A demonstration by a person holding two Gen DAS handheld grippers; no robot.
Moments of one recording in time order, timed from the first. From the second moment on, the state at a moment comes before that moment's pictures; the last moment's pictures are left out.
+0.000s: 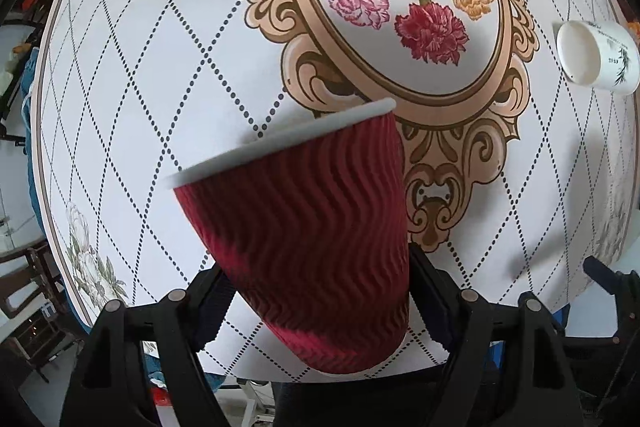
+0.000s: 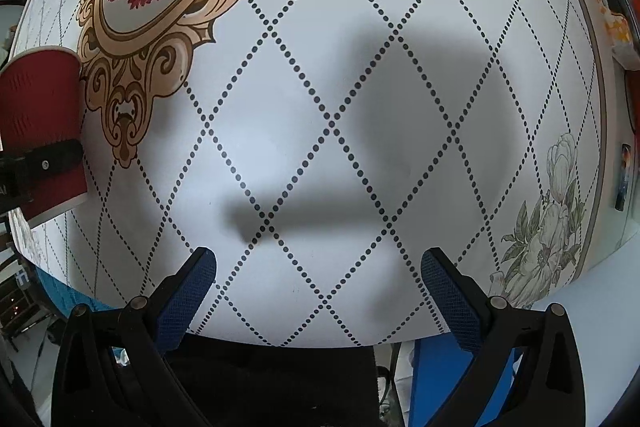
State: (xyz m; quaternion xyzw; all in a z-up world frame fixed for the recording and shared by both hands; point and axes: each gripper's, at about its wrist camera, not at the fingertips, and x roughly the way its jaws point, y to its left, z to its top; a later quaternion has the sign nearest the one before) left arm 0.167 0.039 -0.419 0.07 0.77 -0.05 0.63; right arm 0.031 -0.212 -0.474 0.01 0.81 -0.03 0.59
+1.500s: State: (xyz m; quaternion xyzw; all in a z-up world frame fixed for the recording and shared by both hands) left arm 0.199 0.066 -0.365 0.00 0.73 -0.03 0.68; right arm 0.031 -0.216 -0.440 0.01 0.79 -0.02 0.61
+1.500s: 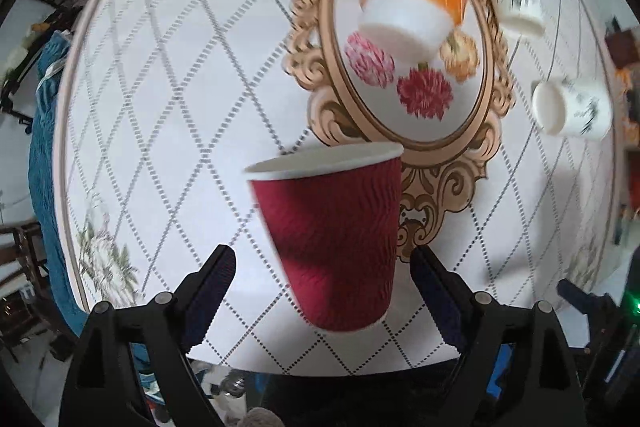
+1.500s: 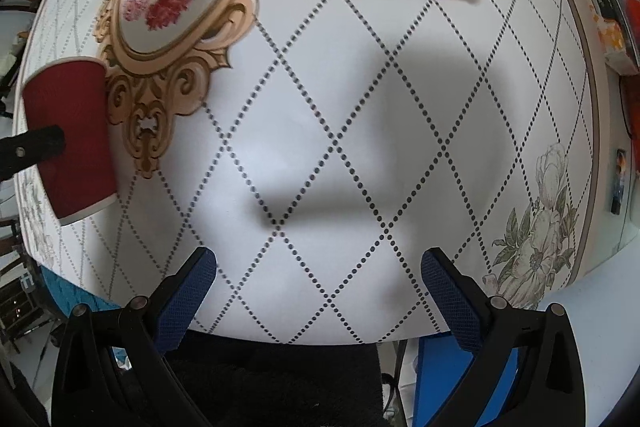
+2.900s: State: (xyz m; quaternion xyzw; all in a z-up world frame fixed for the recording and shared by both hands) left arm 0.101 0.237 -0.424 -0.15 0.73 0.14 0.66; right arm -0.053 -0.027 -0.462 0.89 0.05 -0.44 -0.07
